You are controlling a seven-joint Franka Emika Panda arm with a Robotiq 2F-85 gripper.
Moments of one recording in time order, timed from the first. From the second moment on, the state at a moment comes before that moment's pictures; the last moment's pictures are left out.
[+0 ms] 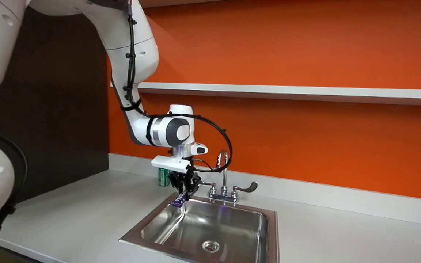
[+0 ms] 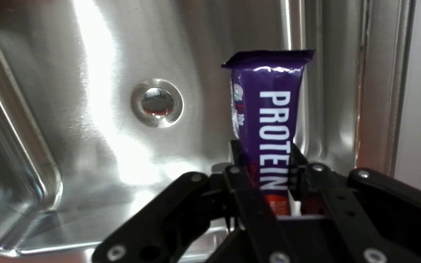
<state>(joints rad) -0.06 0.32 -0.08 -2.27 -0.03 2.68 0.00</state>
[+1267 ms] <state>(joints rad) -0.09 0.68 -0.08 -2.08 0.02 2.70 0.00</state>
